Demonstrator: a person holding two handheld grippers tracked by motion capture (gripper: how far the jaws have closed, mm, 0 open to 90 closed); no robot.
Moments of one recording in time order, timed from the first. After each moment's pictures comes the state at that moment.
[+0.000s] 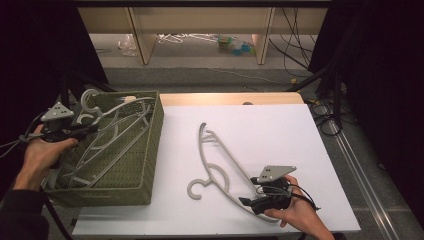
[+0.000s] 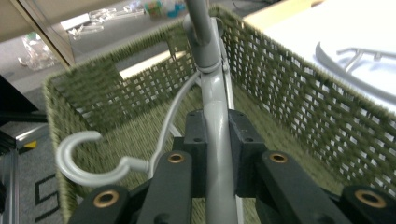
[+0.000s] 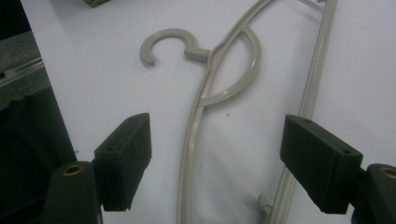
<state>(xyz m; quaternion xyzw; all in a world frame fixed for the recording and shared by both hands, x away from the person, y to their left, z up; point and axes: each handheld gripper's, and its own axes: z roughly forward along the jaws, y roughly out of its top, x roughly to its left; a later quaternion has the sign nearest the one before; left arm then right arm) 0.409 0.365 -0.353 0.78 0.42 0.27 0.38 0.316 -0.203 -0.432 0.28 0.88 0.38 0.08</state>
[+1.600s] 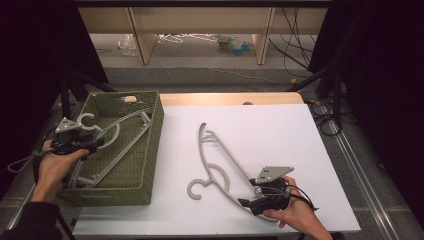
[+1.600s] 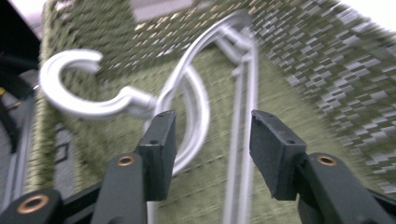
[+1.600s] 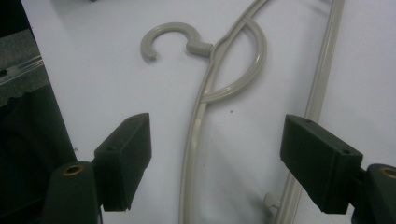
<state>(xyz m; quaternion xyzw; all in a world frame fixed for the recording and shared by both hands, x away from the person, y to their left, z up) 0.395 0.355 -0.387 0.75 0.49 0.27 0.35 0.316 -0.200 -0.437 0.28 0.88 0.37 0.08</state>
